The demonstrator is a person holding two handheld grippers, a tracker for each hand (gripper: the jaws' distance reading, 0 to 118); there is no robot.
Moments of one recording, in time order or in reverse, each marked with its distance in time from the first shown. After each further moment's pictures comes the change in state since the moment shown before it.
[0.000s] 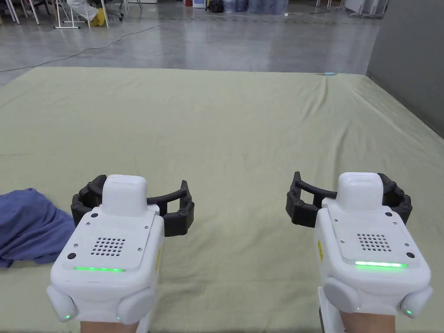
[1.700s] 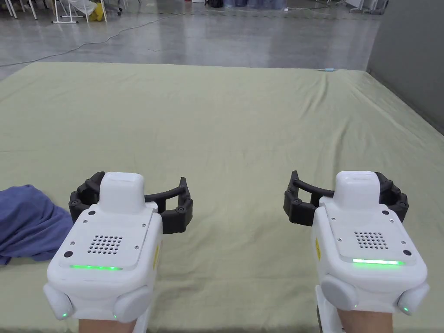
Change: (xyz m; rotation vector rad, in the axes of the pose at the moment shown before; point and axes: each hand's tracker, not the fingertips) left arm 0.000 -0.001 -0.002 0.004 -0.007 0.007; right arm -0.001 -0.003 -0.004 -0.016 0.007 0.001
